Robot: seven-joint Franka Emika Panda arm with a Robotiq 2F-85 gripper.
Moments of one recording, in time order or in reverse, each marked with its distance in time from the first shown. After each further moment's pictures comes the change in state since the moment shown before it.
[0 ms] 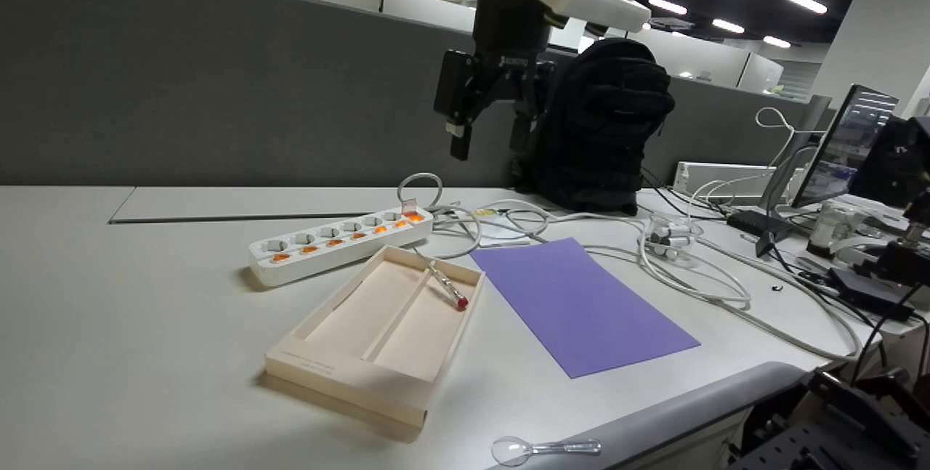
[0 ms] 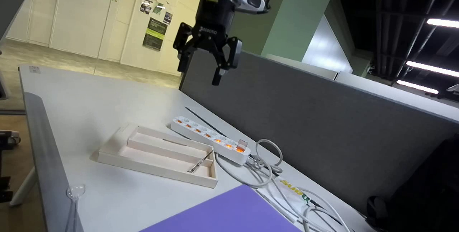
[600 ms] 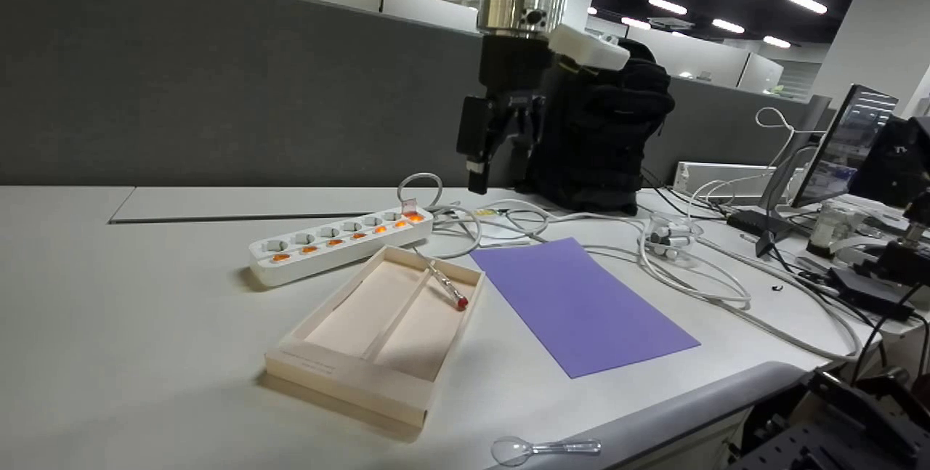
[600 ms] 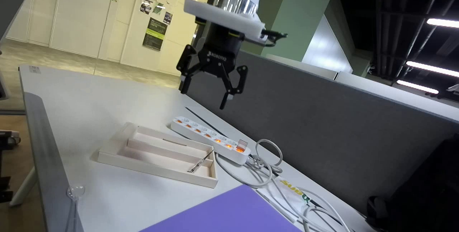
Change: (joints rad) arm -0.002 0.151 -0.066 0.056 -0.023 0.008 -0.292
